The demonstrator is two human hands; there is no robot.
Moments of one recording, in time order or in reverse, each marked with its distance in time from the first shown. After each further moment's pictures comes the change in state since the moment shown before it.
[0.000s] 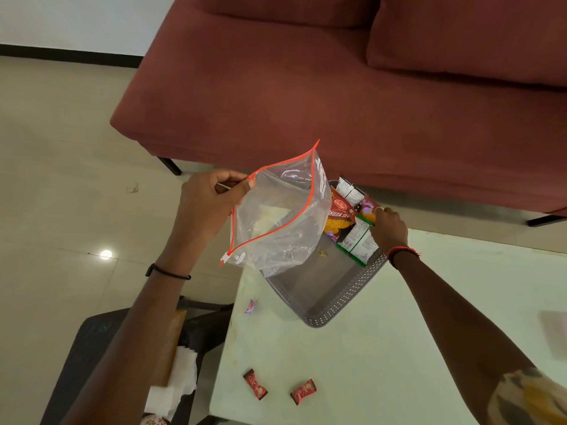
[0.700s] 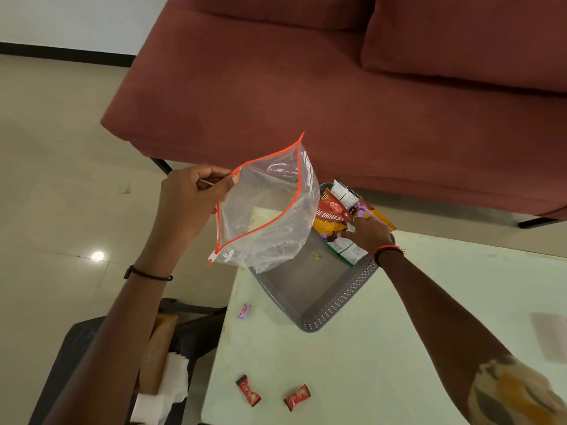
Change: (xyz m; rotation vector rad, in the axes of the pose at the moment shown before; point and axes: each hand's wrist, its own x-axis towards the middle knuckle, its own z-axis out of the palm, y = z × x) left_hand 0.010 -0.004 -0.007 0.003 0.047 0.035; right_hand 0.006 -0.013 0.007 -0.035 -0.162 -0.124
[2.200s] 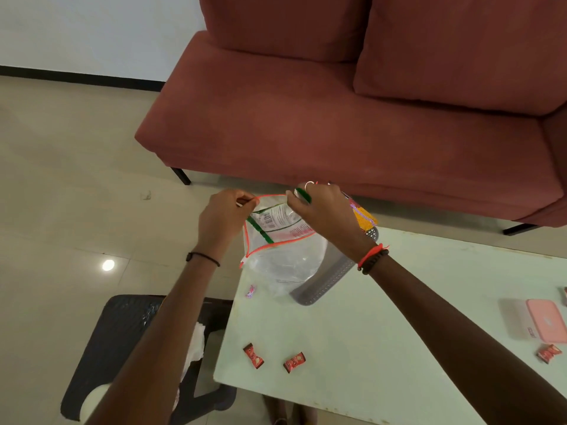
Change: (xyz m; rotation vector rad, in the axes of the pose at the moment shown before) left_hand -0.067 0.018 0.001 0.269 -0.058 -0.077; right_hand -0.184 -0.129 -0.174 0.448 0.359 -0.435
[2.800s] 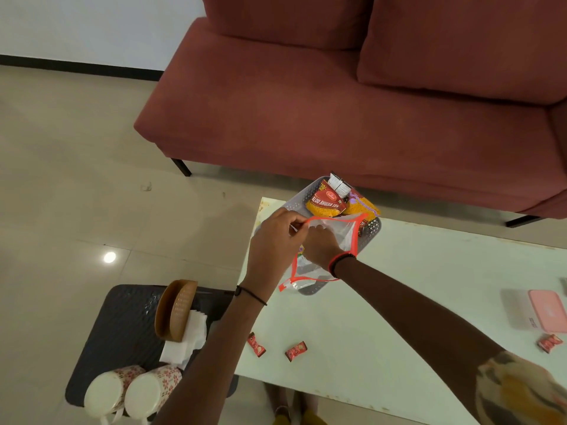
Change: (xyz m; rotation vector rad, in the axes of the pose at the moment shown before) left_hand -0.069 0.027 0.056 -0.066 -0.038 0.250; right_hand -0.031 0.091 0.127 -0.602 -0.506 0.028
